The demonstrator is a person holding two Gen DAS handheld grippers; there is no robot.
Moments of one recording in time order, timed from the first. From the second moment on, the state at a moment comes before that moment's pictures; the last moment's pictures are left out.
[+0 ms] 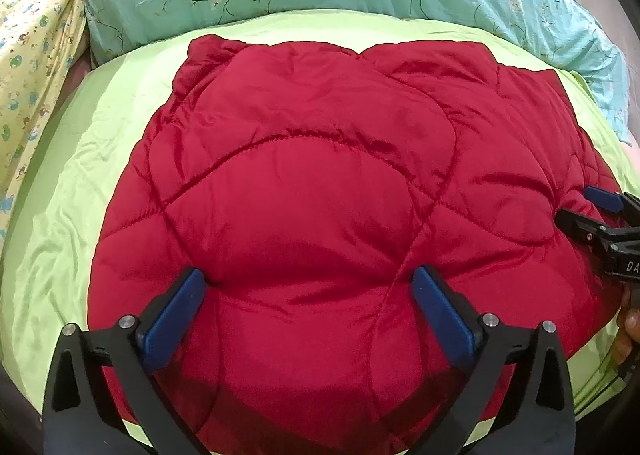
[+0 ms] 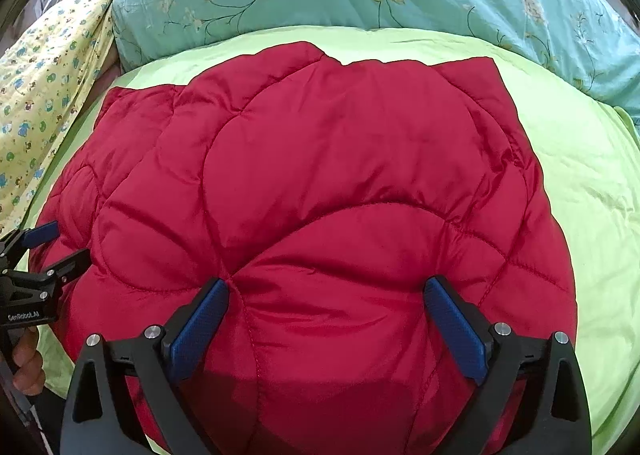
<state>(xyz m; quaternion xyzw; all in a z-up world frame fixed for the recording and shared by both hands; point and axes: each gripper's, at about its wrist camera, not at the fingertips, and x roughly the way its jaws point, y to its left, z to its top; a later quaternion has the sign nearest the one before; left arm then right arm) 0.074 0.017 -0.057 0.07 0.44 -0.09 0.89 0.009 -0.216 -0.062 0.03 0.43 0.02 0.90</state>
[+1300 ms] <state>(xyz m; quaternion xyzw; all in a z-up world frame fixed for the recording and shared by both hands) -0.041 0.043 -0.026 0.05 0.42 -0.08 0.90 -0.131 -0.167 -0.039 0.03 0.41 0.05 0.91</state>
